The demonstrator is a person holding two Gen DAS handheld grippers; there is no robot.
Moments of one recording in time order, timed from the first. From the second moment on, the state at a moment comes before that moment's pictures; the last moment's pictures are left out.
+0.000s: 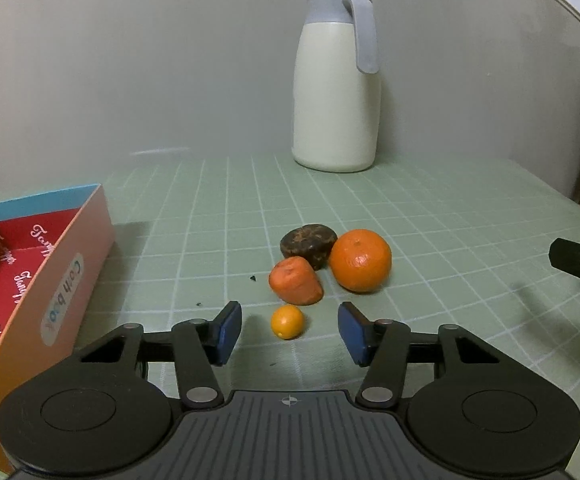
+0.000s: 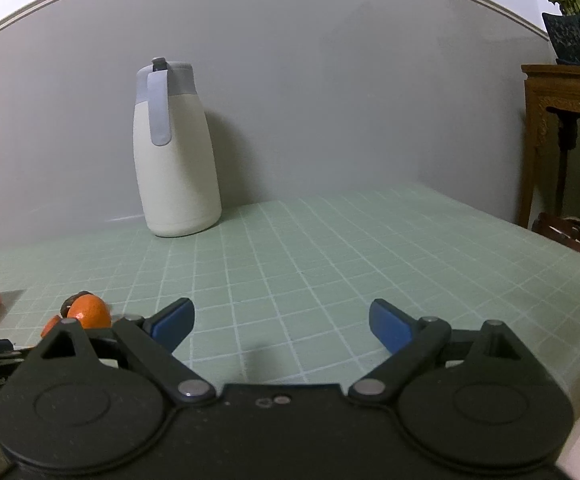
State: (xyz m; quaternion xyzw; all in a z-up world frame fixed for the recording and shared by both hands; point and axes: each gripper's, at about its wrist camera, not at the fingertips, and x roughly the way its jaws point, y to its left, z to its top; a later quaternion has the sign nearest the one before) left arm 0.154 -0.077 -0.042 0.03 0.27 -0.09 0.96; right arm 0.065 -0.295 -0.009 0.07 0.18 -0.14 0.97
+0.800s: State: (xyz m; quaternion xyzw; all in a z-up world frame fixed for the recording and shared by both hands) left arm 0.160 -0.075 -0.045 0.01 0.29 -0.09 0.95; right arm 0.063 -0.299 -0.012 0.06 0.18 -0.17 0.97
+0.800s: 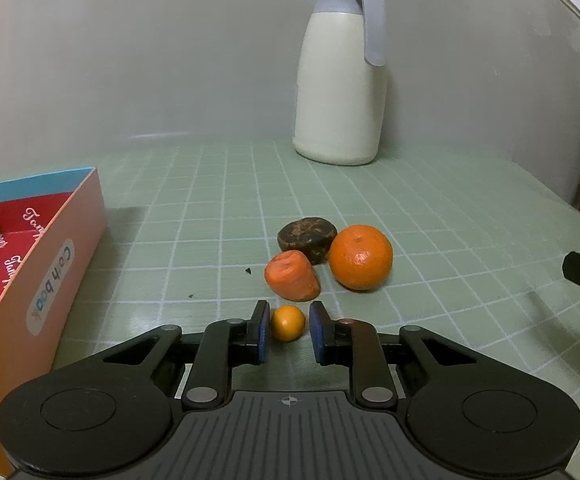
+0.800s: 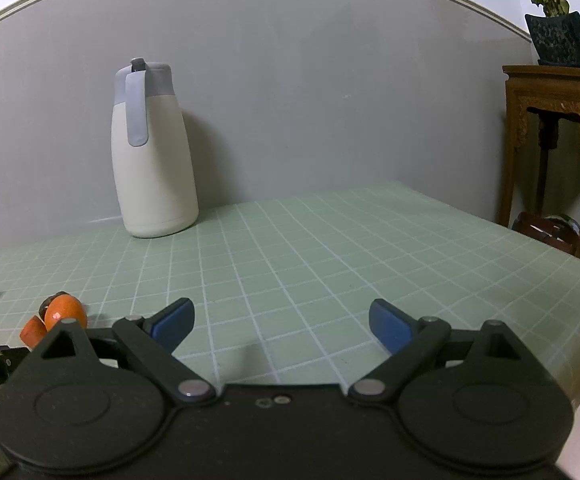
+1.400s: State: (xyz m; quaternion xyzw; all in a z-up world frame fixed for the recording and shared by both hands) left arm 0.146 -0.070 -0.040 0.01 0.26 -0.09 0.96; right arm 0.065 -0.293 -0.012 0.06 0.18 -0.15 0.97
